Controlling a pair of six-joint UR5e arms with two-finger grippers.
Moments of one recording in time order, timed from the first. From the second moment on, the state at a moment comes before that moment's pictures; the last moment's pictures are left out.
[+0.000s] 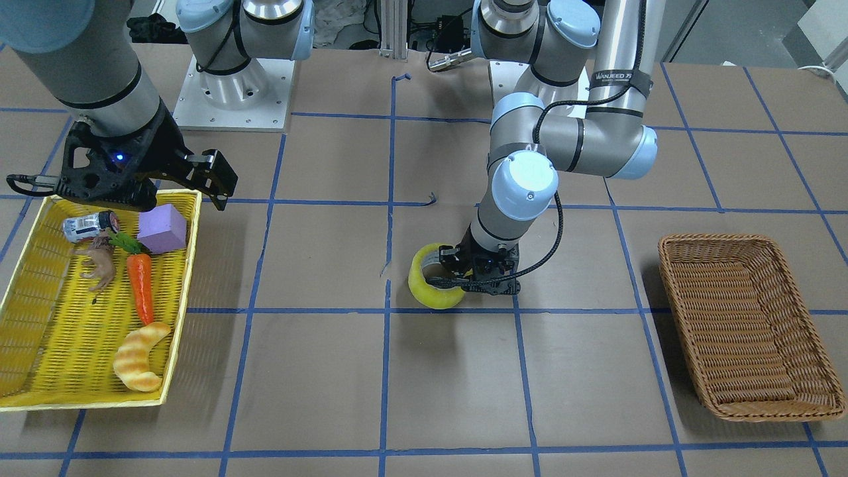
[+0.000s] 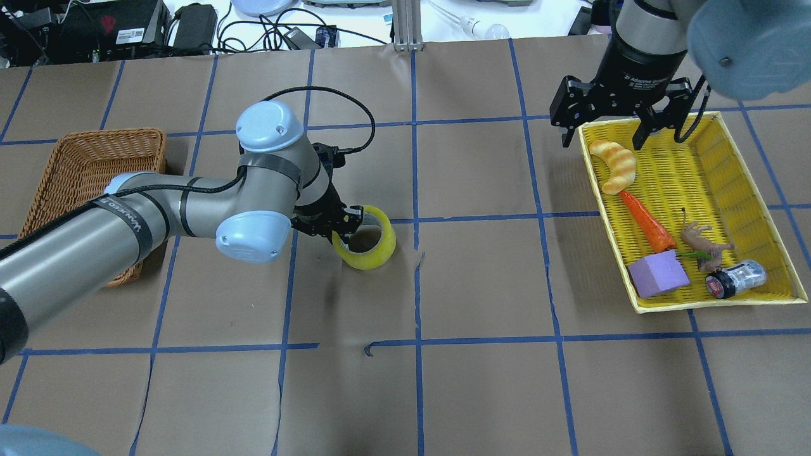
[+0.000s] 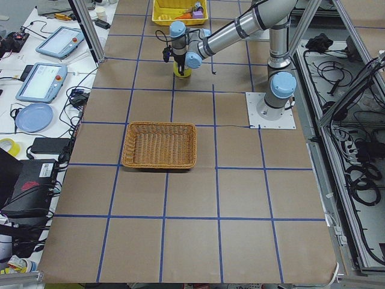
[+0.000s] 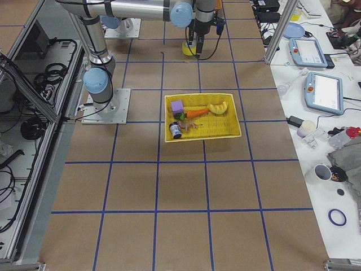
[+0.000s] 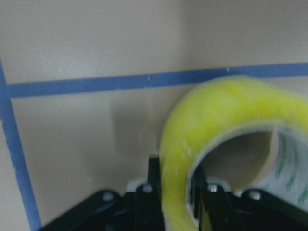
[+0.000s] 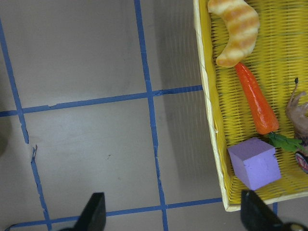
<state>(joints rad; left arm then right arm) -1.68 -1.90 -1.91 -0.96 1.47 -0.08 1.55 -1.48 1.55 -1.58 -1.59 0.09</state>
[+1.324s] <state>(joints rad) -0.95 -1.88 -1.76 -0.95 1.60 0.81 1.54 -1.49 1.55 -1.57 -1.60 0.09</state>
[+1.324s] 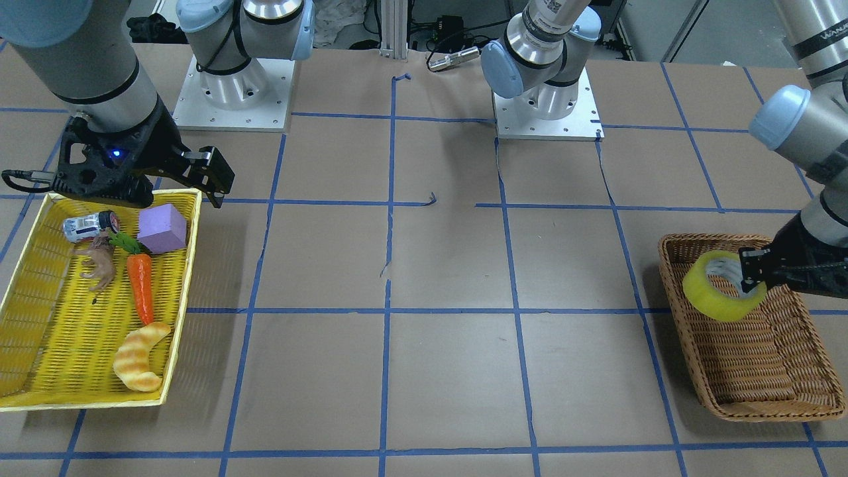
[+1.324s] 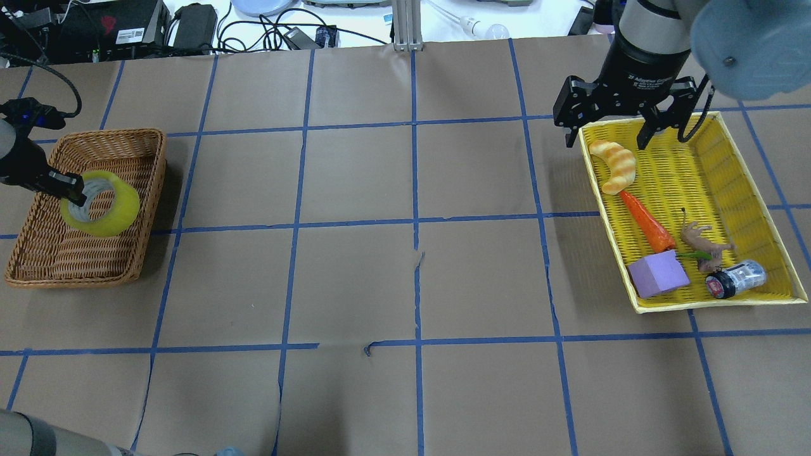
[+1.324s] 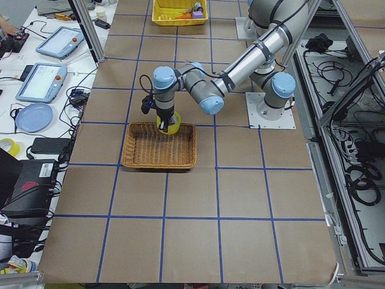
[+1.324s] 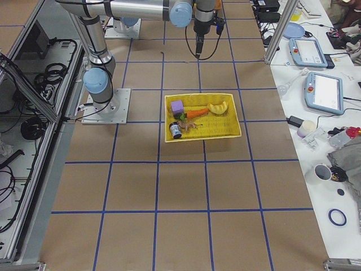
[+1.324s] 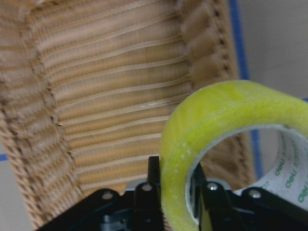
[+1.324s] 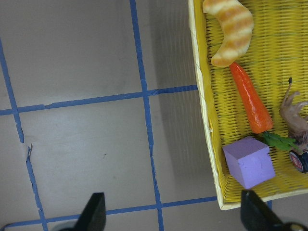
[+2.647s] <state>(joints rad) -1.18 -1.78 -1.74 -0.92 1.59 0.39 1.55 -1.49 1.55 -1.56 -1.60 0.09</state>
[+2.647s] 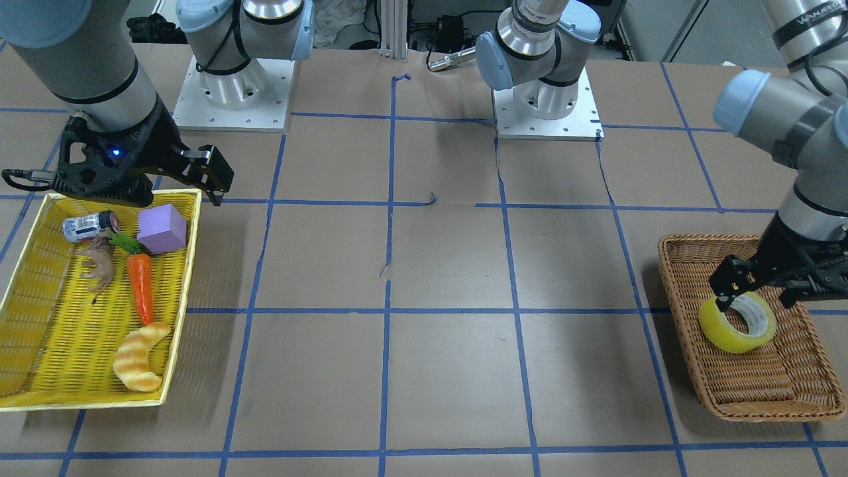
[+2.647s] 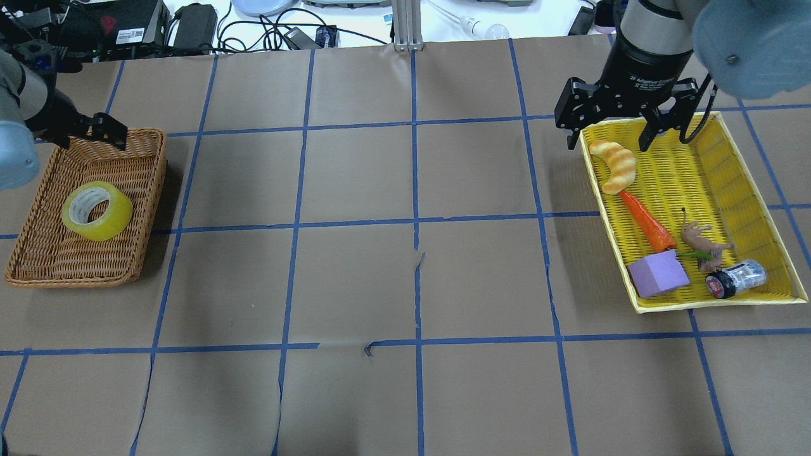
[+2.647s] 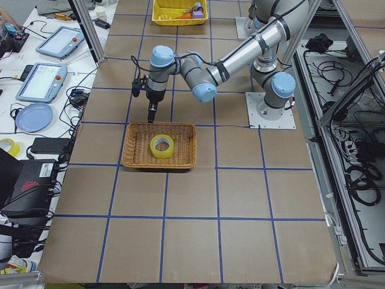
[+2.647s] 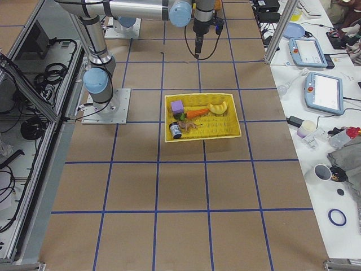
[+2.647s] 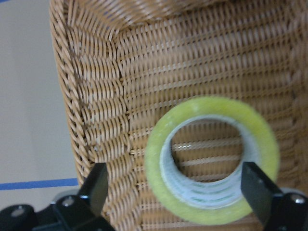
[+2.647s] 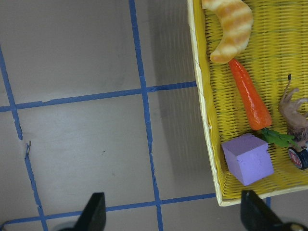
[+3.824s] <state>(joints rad) -1.60 -1.62 -1.55 -1.59 1.58 -0.05 1.55 -1.49 1.55 -1.60 -1.59 0.09</state>
